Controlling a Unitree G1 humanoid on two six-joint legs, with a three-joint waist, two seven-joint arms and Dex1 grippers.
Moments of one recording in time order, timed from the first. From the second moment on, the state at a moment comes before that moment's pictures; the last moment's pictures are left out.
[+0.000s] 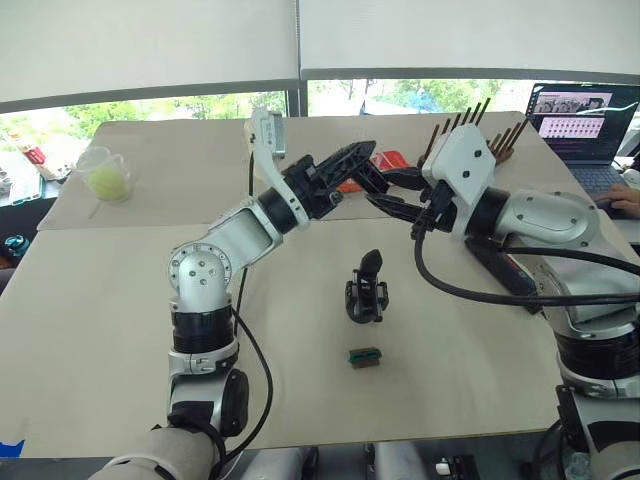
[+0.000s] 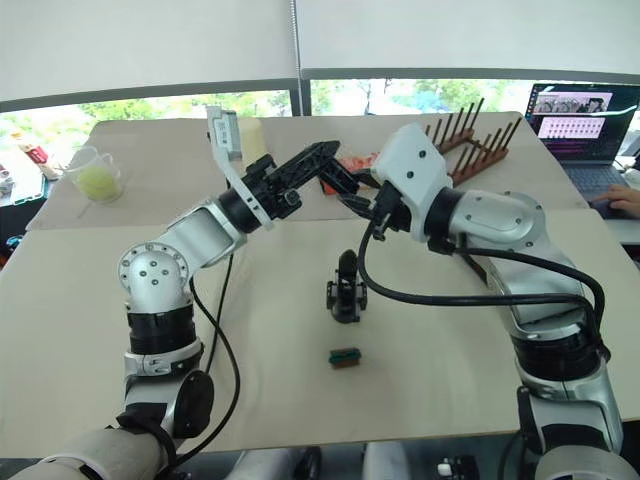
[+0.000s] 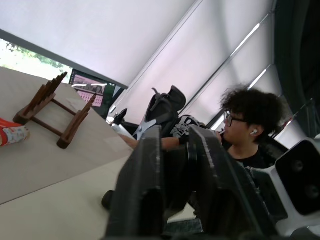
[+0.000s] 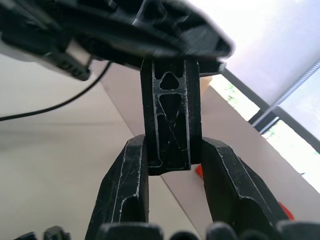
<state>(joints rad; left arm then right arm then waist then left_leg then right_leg) -0.79 0.08 0.24 -0.14 -1.11 0.93 -0.20 -0.70 -0.68 0.07 -0.43 0.32 0.67 0.71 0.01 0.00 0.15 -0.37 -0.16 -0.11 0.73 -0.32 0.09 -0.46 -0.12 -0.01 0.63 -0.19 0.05</state>
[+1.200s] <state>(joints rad) -0.84 0.20 0.17 -0.09 -1.19 0.92 -0.27 -0.74 -0.68 -0.03 -0.51 0.57 0.88 0.72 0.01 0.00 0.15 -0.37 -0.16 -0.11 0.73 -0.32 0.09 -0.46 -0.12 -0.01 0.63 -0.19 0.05</state>
